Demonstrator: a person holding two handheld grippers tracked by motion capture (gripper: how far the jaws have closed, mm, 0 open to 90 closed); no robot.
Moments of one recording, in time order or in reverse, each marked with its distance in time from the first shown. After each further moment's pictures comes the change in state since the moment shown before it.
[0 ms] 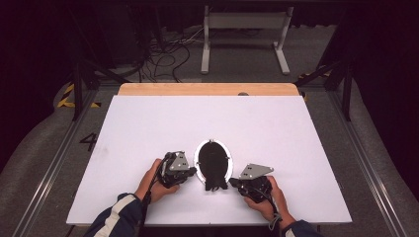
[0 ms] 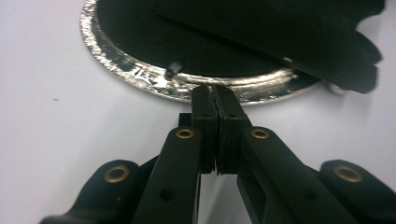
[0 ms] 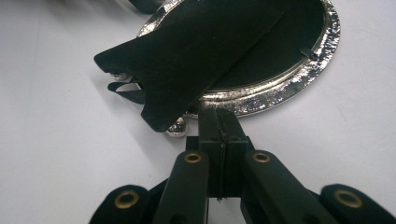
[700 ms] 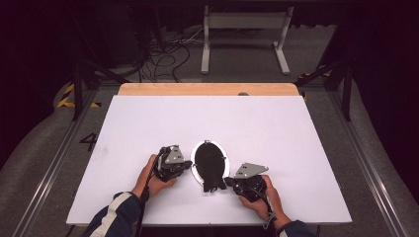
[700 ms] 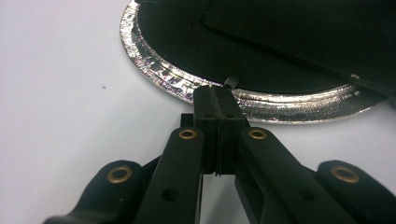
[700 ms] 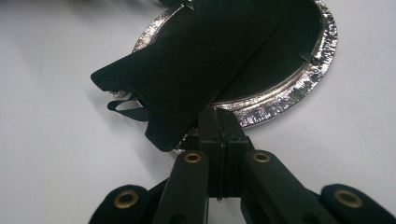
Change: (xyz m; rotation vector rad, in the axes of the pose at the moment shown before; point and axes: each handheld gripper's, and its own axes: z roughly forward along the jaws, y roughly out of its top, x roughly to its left) left arm 0.024 -0.005 0.004 -0.046 0.056 -0.087; right arm 0.005 0.007 0.009 -0.012 0.005 0.012
